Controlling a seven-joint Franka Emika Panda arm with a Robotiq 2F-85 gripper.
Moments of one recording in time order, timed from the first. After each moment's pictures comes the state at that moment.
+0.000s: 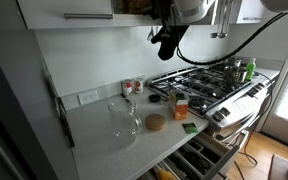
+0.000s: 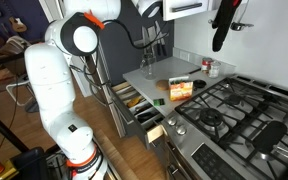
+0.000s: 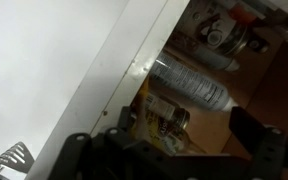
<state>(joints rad) 0.21 0.19 -0.06 -1.44 0.85 3.14 0.19</state>
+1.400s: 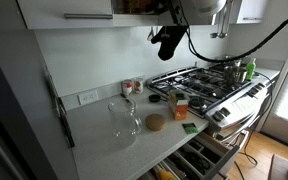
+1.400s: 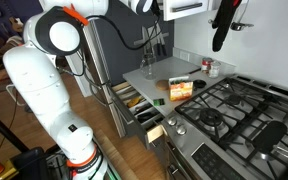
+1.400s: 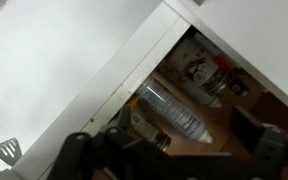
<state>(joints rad) 0.22 0.02 -0.05 -1.60 0.49 3.00 0.38</state>
